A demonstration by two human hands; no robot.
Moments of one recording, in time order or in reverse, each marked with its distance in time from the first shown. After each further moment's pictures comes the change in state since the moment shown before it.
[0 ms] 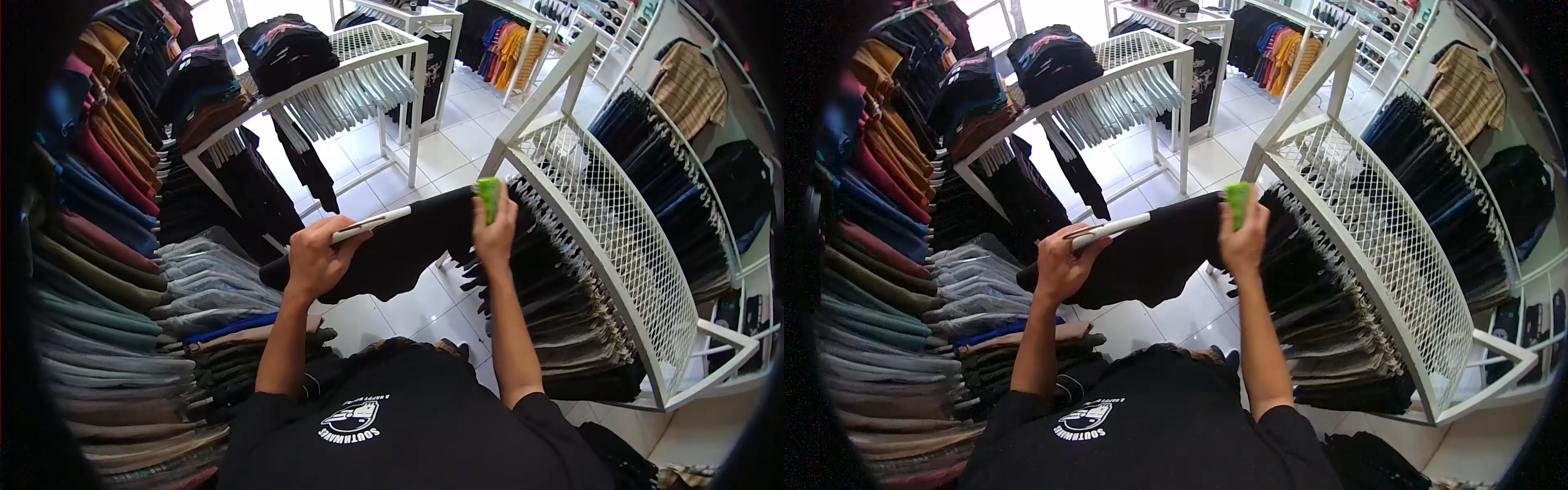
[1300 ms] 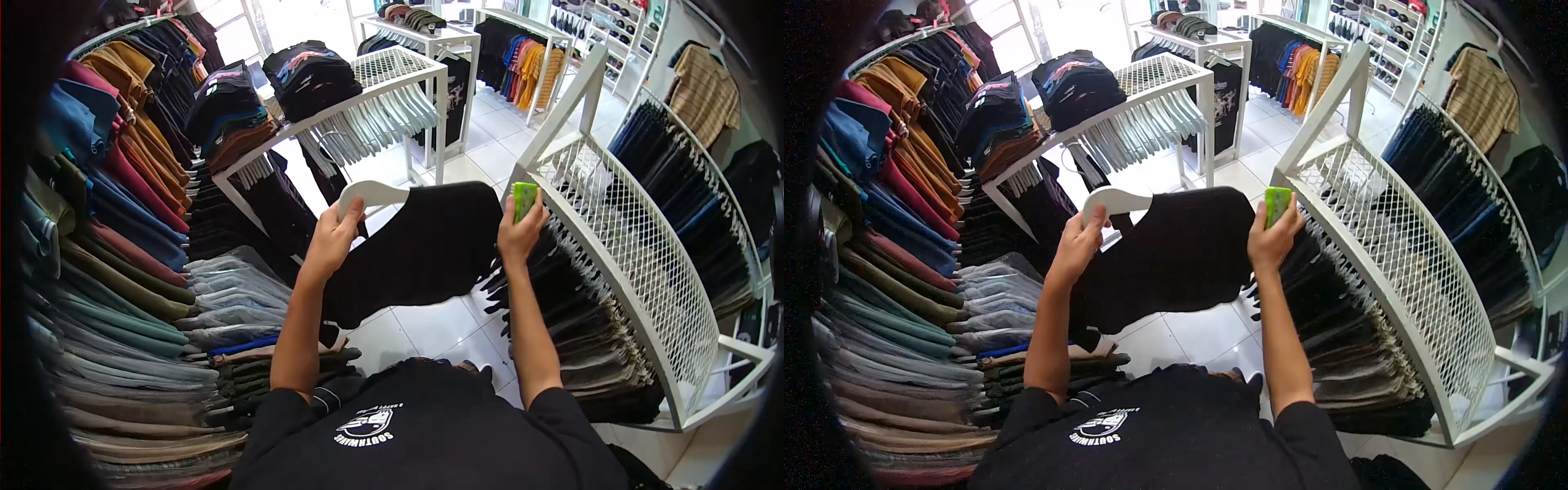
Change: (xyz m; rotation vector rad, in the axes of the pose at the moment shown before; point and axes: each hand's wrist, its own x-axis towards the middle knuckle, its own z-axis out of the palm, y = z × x) left_hand 0.055 -0.023 -0.009 -0.409 -0.077 -0.472; right_hand 0.043 0.026 0.036 -0.120 0.327 -0.025
